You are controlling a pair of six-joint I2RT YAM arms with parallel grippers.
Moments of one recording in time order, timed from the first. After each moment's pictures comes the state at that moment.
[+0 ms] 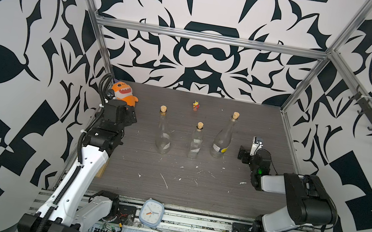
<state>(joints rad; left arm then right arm) -0.15 0.97 1.02 -0.58 -0.42 -0.30 0.08 1.56 0.35 0.77 0.17 0.01</state>
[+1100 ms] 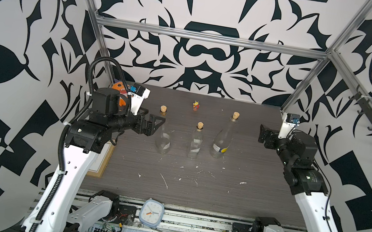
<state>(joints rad) -0.20 1.00 1.29 -0.81 0.56 -0.05 0.11 0.87 1.02 -0.45 0.01 0.04</state>
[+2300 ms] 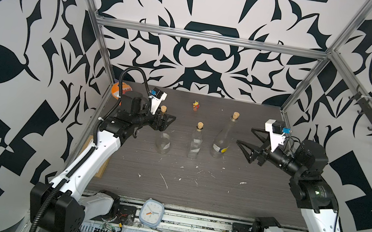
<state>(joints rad) -0.27 1.18 1.08 -0.36 0.52 0.01 0.15 0.78 1.03 -0.47 -0.72 -0.03</state>
